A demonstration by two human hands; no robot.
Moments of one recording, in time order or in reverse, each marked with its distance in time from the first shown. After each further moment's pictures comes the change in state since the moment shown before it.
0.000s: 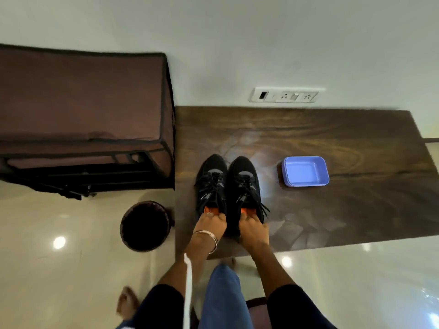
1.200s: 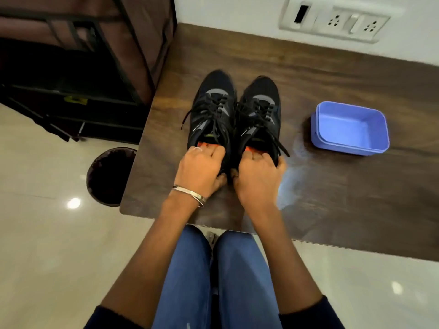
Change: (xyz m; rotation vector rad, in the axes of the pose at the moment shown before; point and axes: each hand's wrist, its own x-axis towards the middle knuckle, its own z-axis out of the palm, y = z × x) left_hand 0.063 0.054 0.086 -0.132 0.689 -0.246; right_hand 0.076 0.045 0.079 0.009 0.903 -0.164
